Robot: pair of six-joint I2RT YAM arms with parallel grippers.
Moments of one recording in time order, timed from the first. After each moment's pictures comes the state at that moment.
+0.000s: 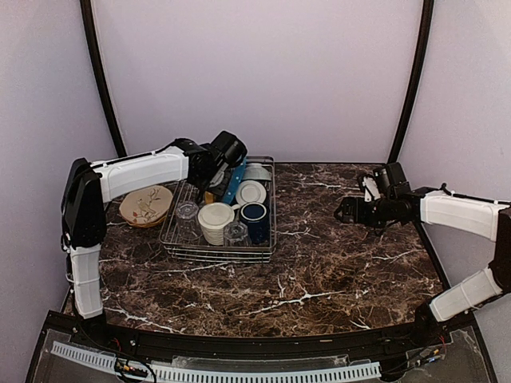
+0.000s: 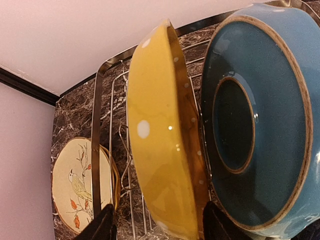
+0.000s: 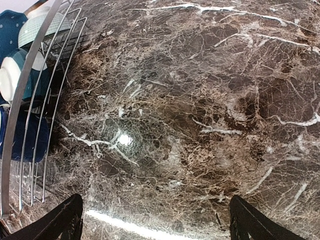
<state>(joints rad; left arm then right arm) -0.73 2.02 1.78 -0.79 -0.73 -0.25 0.36 1.35 0.82 -0.31 -0.14 0.38</state>
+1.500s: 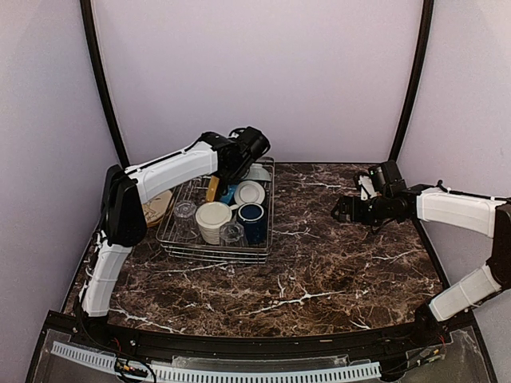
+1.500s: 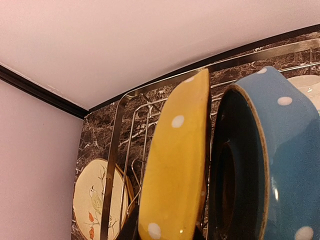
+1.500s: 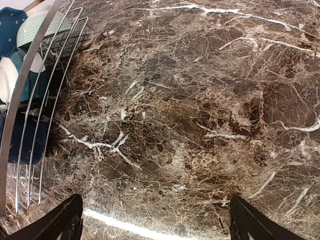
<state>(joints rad) -0.76 2.32 2.25 -0.98 -0.96 -0.27 0.39 1.38 0.85 -0.32 -0.12 0.37</state>
